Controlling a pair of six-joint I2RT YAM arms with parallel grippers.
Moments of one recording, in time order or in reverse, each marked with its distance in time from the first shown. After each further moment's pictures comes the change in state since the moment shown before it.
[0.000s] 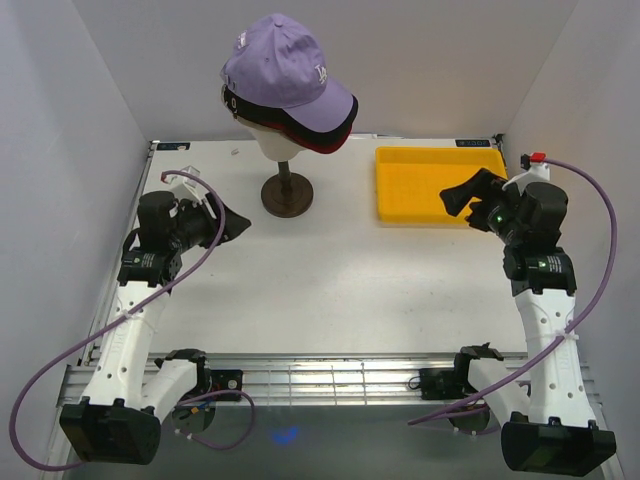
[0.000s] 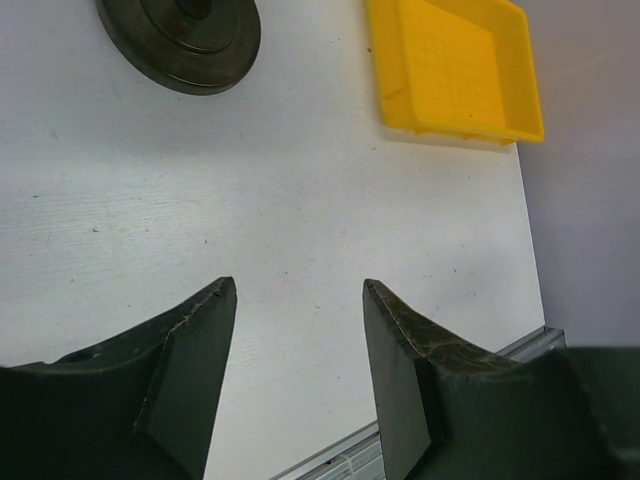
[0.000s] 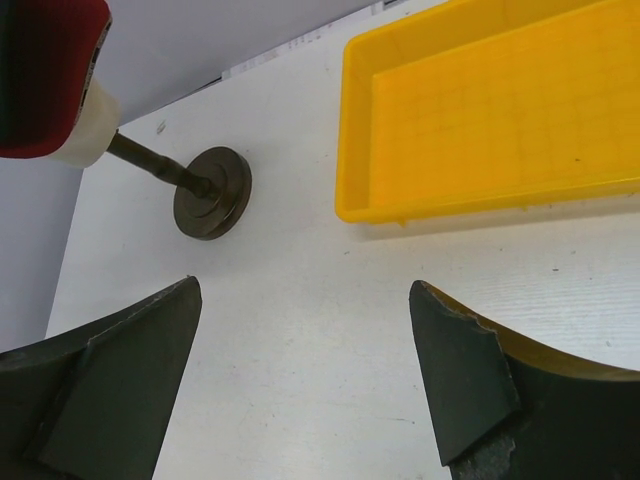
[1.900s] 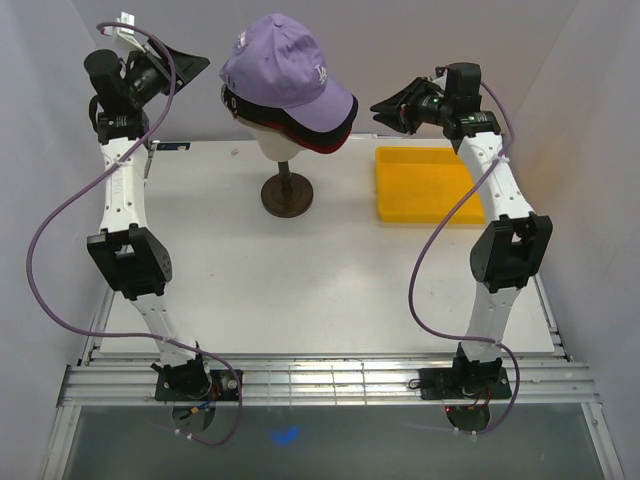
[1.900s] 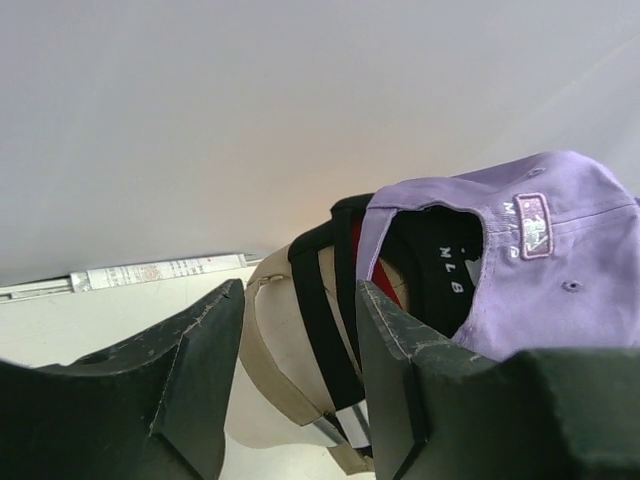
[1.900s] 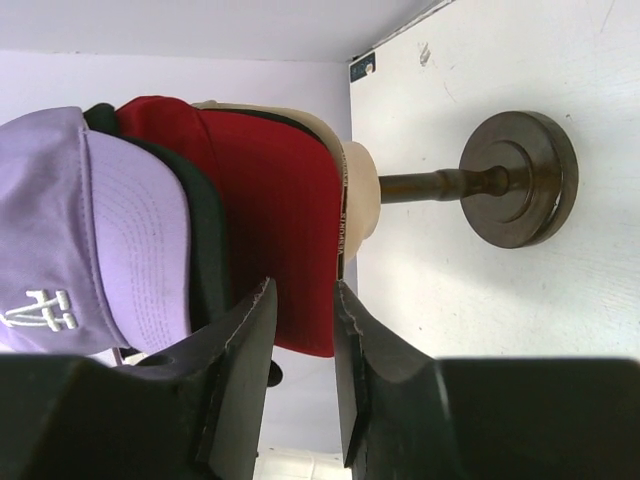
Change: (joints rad) left arm 0.241 1.041 1.203 0.451 0.321 -0.291; right arm 0.191 1.129 1.035 0.020 -0.399 0.653
